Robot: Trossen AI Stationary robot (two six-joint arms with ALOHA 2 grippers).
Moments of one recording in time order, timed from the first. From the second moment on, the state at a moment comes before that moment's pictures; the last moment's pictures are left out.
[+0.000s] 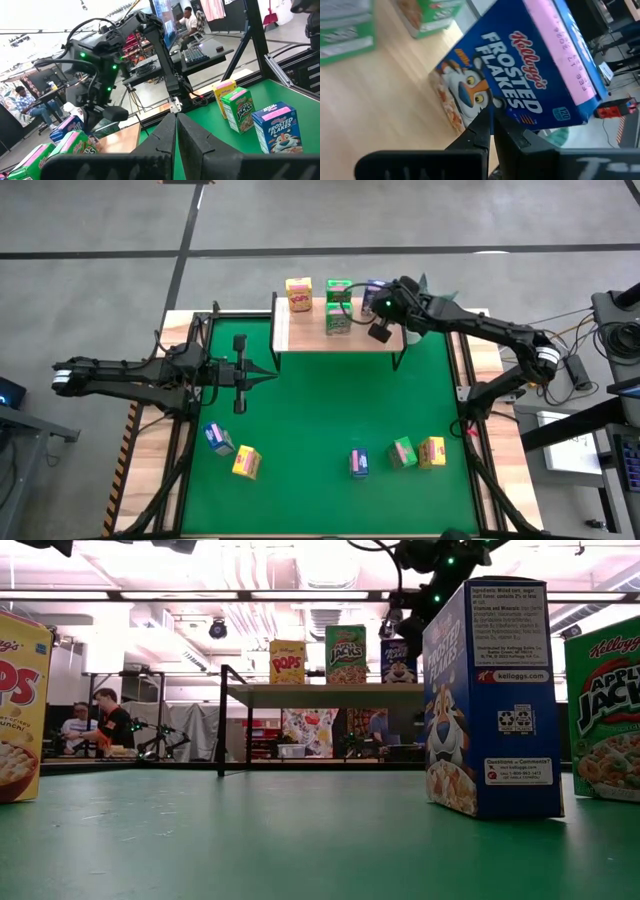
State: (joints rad) left arm 0.02 0.77 0.62 0.15 0.03 0.43; right arm -0.52 1.44 1.28 -0.64 0.47 -0.26
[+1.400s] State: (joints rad) left arm 0.02 0.77 0.62 0.15 0.03 0.44; right arm -0.53 1.52 1.25 -0.55 0.39 -0.25
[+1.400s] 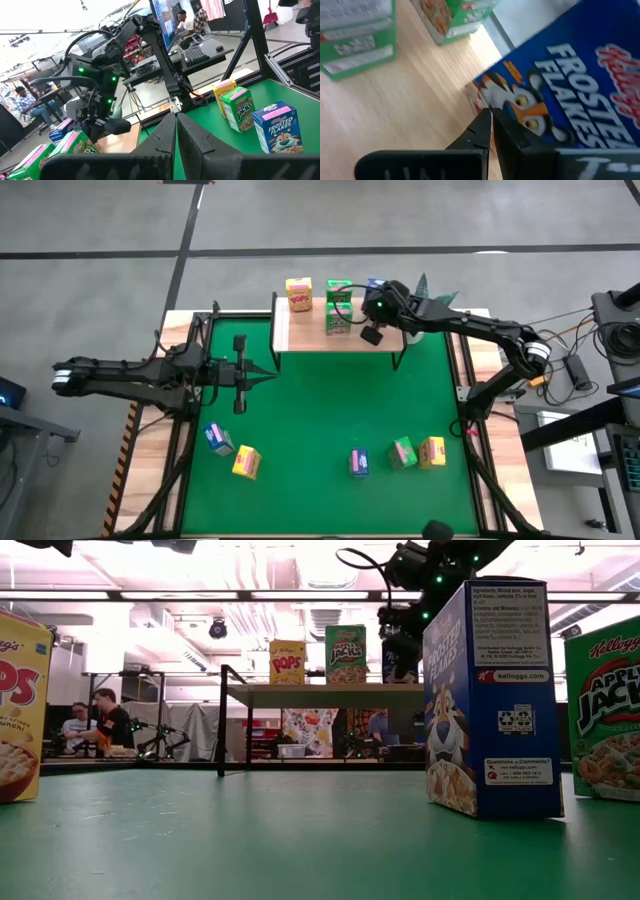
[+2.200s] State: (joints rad) left arm 0.02 0.77 0.62 0.15 0.03 0.44; right arm -0.53 1.51 1.25 -0.57 0.43 -0.27
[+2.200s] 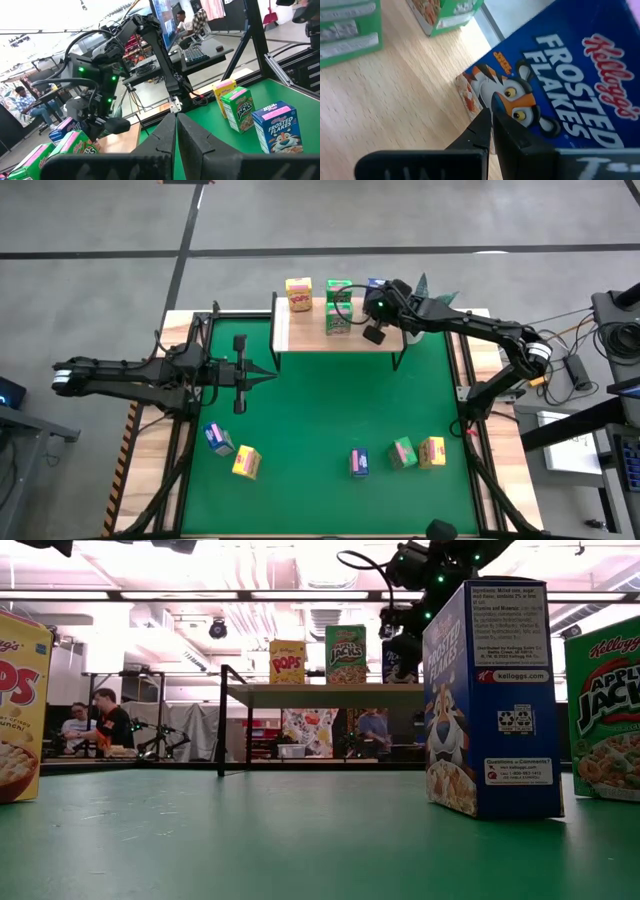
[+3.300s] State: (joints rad) left arm 0.02 0.77 0.62 0.12 0.03 0.21; right arm -0.10 1.21 0.93 -0.19 0.39 -0.15
